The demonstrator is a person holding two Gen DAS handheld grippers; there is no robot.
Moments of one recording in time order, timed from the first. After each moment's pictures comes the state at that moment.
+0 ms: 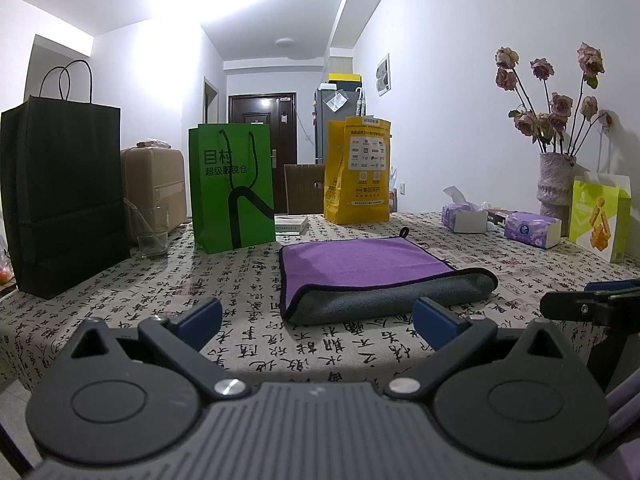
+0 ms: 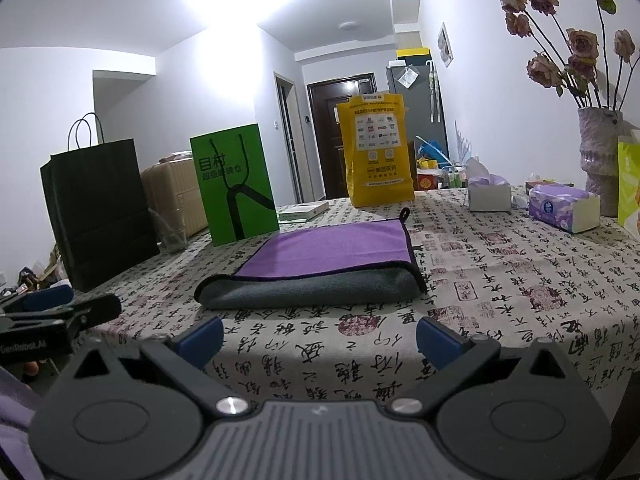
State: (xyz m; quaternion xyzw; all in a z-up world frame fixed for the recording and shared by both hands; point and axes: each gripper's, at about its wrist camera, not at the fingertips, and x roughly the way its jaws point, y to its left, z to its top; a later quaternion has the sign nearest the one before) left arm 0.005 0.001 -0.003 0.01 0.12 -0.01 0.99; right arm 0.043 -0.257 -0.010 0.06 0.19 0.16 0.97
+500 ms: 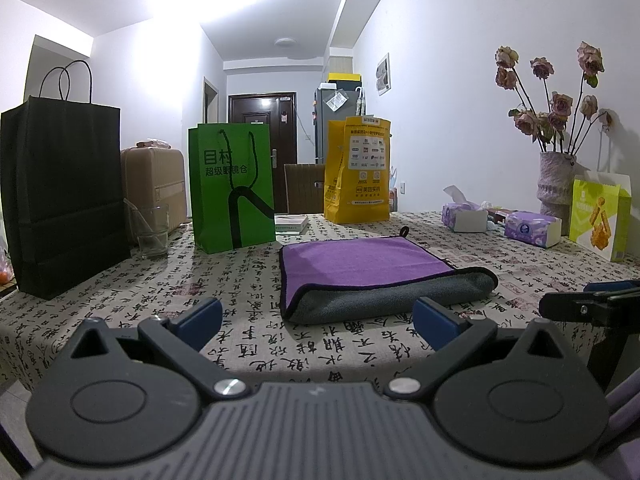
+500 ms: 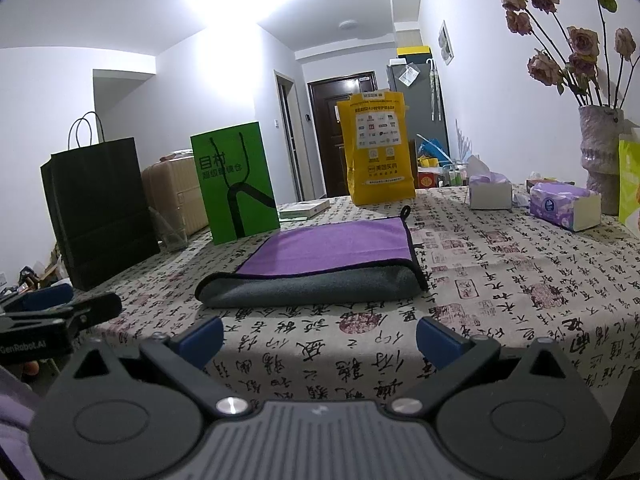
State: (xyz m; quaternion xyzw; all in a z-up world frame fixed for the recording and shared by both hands) left arm 0.005 0.001 -0.004 0.01 0.12 -0.01 0.99; right arm 0.043 -0.256 -0.009 0.06 0.19 0.17 0.97
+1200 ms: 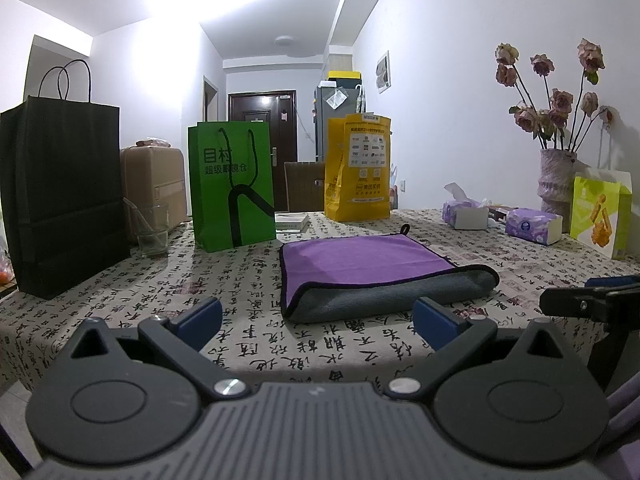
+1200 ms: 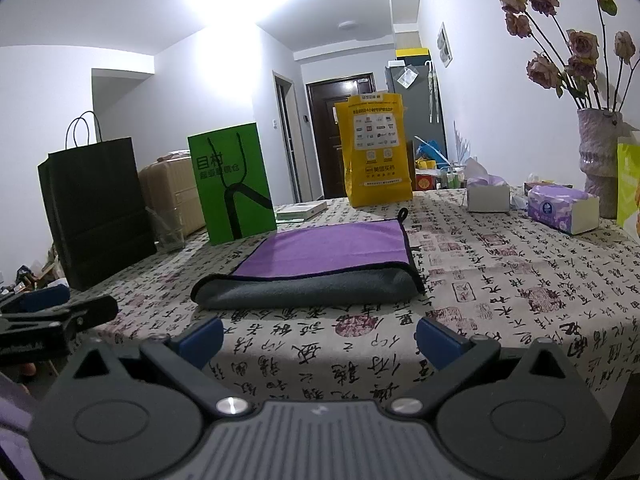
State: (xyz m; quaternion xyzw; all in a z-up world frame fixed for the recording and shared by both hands) left arm 0.007 0.000 -0.007 0.02 0.13 -0.01 0.99; right arm 0.043 -0.257 -0.008 0.06 0.19 0.16 0.97
